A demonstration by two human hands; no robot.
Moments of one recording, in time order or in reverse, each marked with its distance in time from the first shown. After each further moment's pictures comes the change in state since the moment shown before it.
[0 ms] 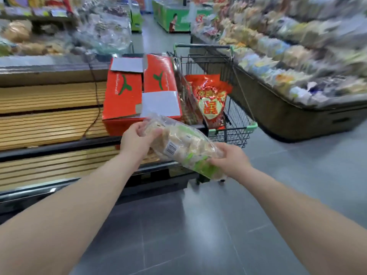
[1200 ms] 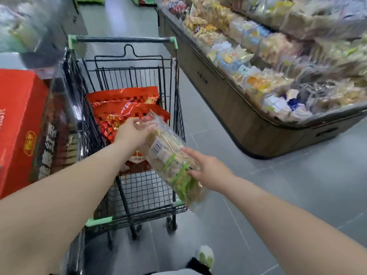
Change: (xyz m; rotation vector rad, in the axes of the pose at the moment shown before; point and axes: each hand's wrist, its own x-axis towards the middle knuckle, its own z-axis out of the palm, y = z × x) left_hand 0.372 0.101 0.551 0.406 -0.167 -0.122; right_hand 0.476 0.250 -0.261 -0.292 -0.289 -0.052
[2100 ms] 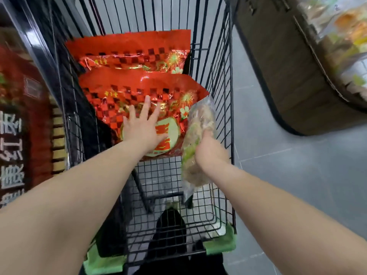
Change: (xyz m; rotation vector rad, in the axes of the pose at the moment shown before) left_hand 0.226 -0.134 0.078 0.841 -0.301 0.080; right_hand 0.281 -0.032 0.077 -0.008 -0.137 0.481
